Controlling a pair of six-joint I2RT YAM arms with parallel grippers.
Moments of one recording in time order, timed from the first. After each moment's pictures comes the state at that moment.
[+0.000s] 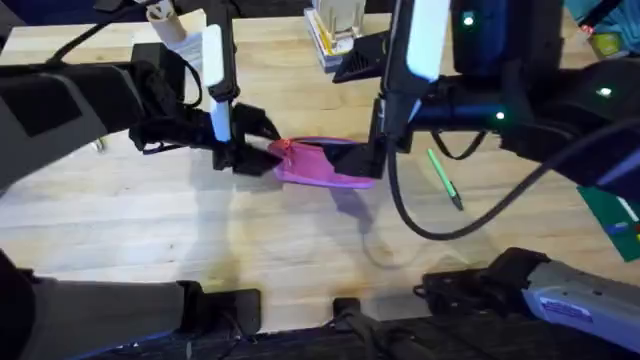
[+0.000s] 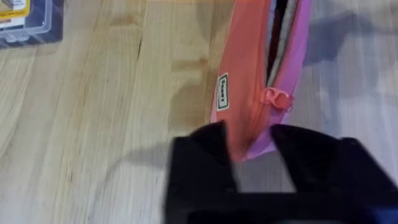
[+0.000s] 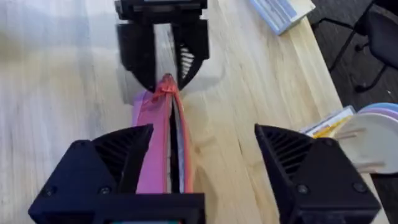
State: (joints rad) left arm 0.01 1.58 0.90 -0.73 0.90 1.43; right arm 0.54 1.12 0.86 -0.37 -0.40 -0.71
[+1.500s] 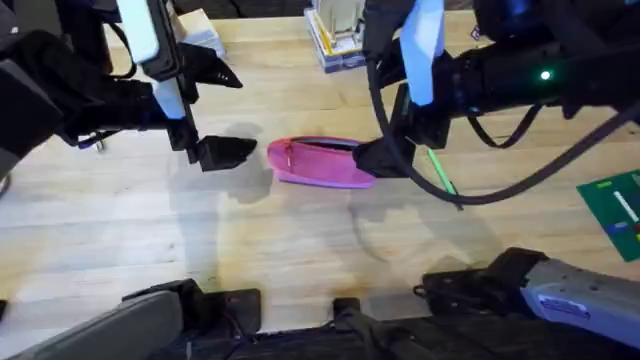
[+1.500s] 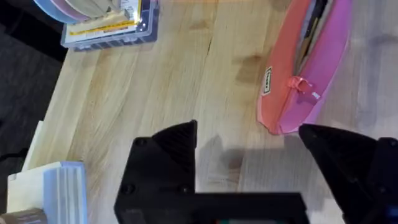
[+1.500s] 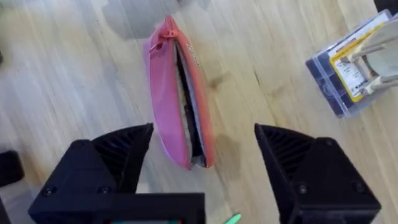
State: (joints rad) left arm 0.16 1.34 0.97 -0.80 0.89 1.42; right arm 0.54 1.17 1.15 -0.88 -0.24 -0.60
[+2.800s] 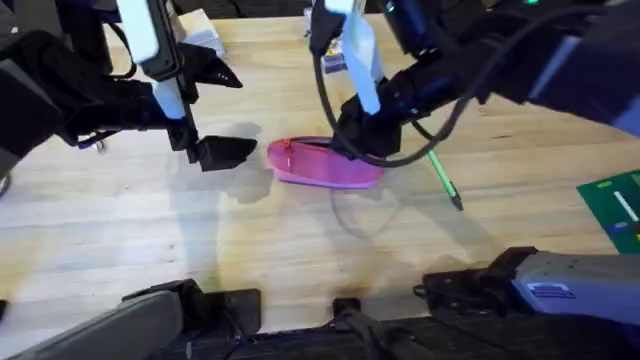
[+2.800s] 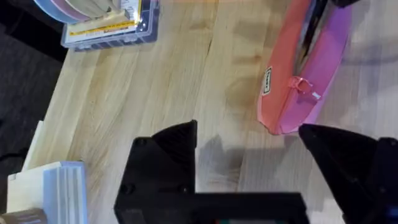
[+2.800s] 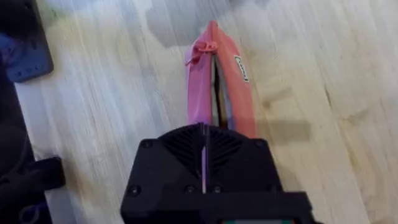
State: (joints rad) left arm 0.16 1.34 0.97 -0.80 0.89 1.42; right arm 0.54 1.43 1.15 -0.82 -0.45 -0.59
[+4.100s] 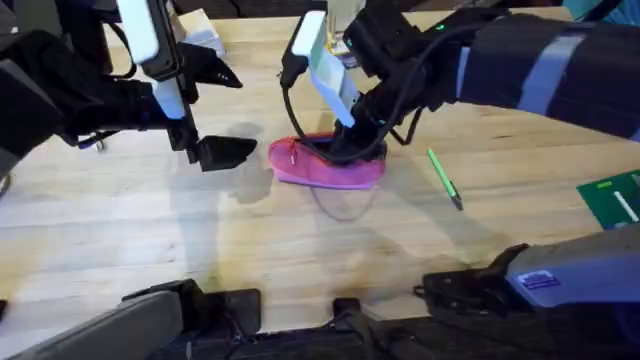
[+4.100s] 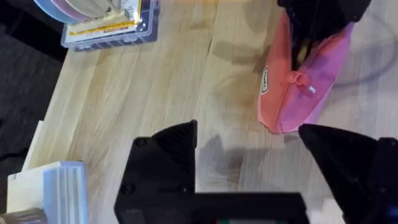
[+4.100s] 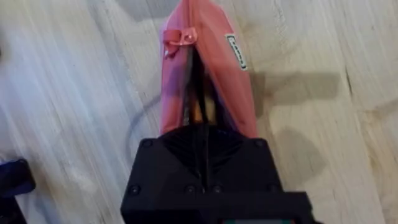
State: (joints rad) left arm 0.16 1.34 0.97 -0.80 0.89 1.42; right arm 0.56 1.62 1.15 -0.77 -0.35 -0.59
